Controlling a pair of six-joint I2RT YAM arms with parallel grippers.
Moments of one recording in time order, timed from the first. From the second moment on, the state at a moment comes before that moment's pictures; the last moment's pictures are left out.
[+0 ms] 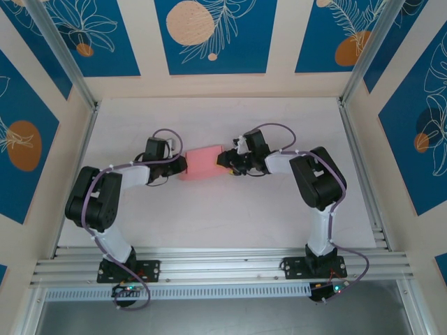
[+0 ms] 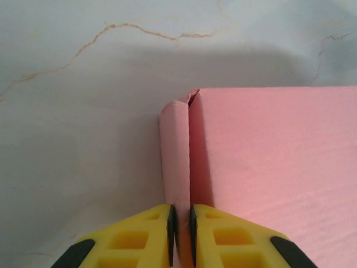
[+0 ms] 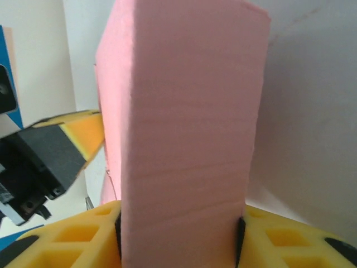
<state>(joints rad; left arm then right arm) -0.26 1.73 0.84 0.06 0.33 -0.52 0.46 1.99 1.09 0.12 -0.71 0.86</state>
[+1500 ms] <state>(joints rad) -0.86 1.30 0.67 0.07 -0.24 0.92 0.37 1.78 1.23 -0.71 -1.01 0.86</state>
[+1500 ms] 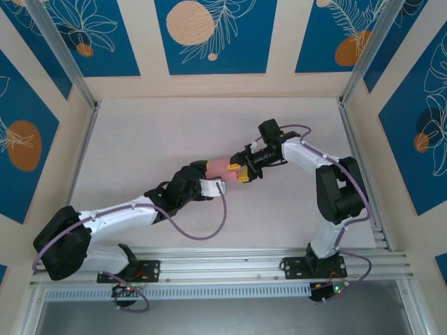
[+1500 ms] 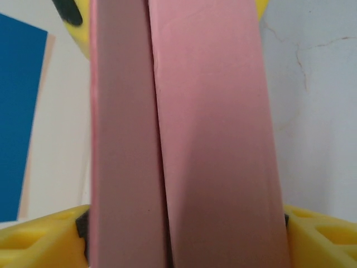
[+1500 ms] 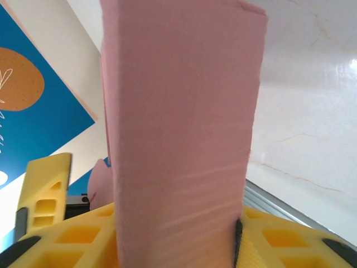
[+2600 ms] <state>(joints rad) -0.74 1.48 1.01 -0.55 0.02 0.69 0.20 1.45 1.08 -0.77 -0.70 0.71</state>
